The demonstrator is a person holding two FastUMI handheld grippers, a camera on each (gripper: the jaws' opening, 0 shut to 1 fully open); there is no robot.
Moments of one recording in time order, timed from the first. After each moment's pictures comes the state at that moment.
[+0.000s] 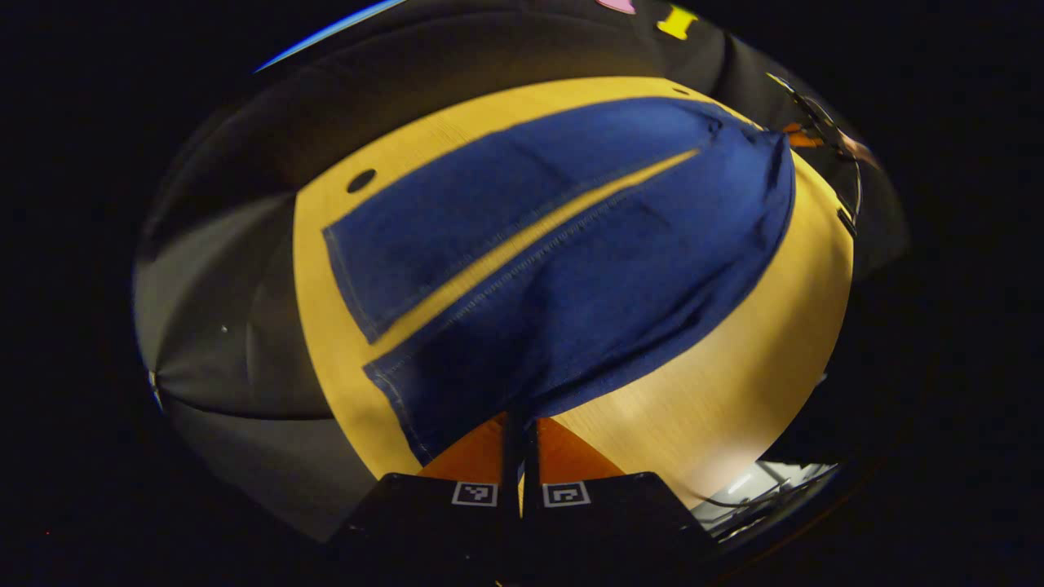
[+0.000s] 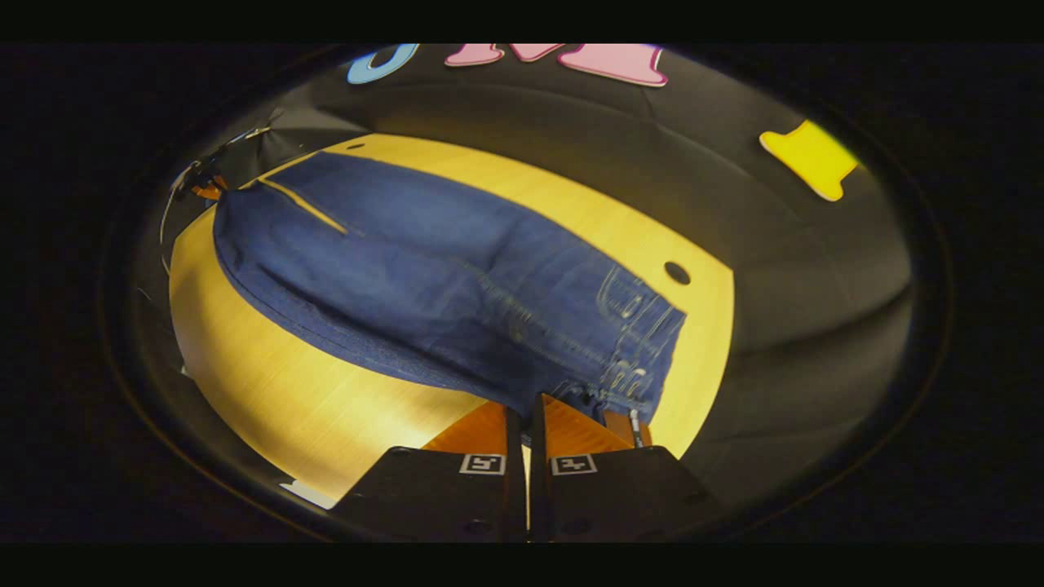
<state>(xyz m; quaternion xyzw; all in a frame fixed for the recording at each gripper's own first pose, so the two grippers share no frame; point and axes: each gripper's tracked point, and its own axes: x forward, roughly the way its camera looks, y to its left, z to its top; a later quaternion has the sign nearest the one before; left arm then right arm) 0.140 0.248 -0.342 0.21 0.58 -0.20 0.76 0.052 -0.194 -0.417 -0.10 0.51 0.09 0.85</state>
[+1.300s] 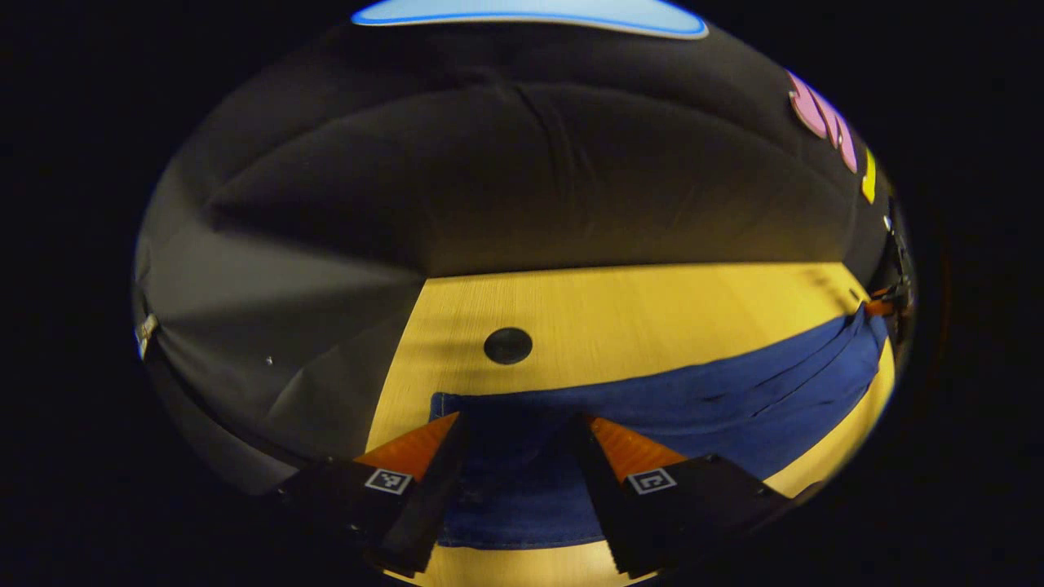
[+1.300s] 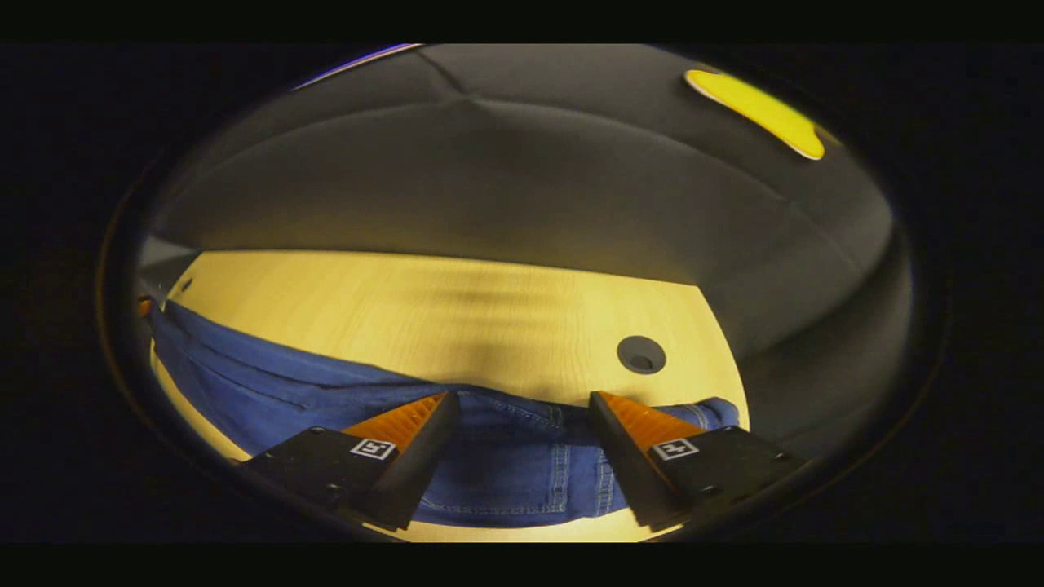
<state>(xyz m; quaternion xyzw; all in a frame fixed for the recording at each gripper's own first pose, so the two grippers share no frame) 0.377 0.243 -0.340 0.04 0.40 0.01 0.92 0.271 -0.233 -0.455 0.08 0.46 -0.11 0.88</state>
